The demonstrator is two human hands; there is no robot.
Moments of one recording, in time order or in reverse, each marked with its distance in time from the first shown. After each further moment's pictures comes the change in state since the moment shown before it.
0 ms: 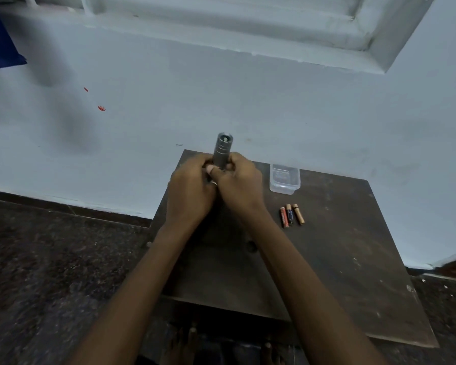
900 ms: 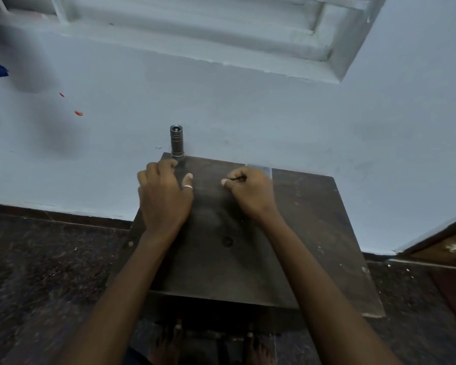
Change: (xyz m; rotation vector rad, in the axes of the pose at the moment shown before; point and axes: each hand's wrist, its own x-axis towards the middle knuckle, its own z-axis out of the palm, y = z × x) left_hand -0.011 -0.003 0.006 0.233 0.121 -0.101; right_hand -0.007 0.022 -0.064 -0.244 0.018 0.059
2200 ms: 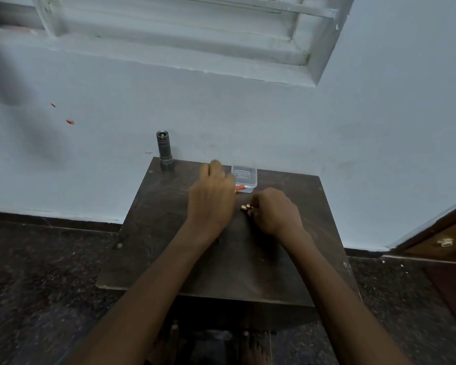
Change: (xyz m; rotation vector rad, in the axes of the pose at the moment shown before) left_hand -0.024 0.087 0.029 0.427 -0.188 0.509; right_hand -0.021 0.046 -0.060 -0.660 -0.177 -0.068
